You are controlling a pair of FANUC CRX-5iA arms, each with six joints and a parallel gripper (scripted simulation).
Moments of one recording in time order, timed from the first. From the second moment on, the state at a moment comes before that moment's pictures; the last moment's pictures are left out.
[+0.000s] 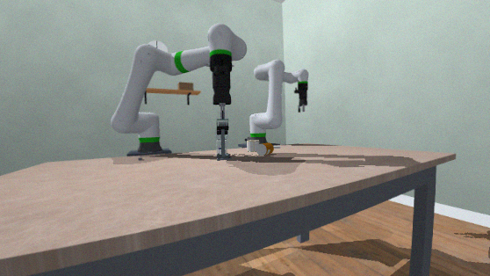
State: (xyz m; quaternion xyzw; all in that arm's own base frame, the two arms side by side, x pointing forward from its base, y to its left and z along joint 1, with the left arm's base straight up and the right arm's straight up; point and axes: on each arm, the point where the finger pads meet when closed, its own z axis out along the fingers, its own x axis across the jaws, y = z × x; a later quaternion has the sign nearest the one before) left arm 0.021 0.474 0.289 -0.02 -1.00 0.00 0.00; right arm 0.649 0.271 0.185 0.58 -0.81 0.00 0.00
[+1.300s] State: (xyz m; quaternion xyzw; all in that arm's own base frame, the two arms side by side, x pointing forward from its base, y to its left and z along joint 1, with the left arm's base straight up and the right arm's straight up) left arm 0.020 0.474 0.289 -0.02 -1.00 0.00 0.00; right arm 0.677 0.262 0.194 0.58 -0.81 0.00 0.00
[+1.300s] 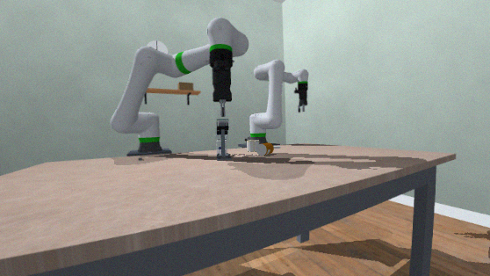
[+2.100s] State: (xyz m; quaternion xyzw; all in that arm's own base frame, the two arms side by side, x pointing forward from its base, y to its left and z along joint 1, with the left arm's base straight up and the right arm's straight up) left arm 0.021 0.474 0.289 -0.02 -1.00 0.00 0.00; right arm 0.674 0.263 0.193 0.58 -0.81 0.00 0.00
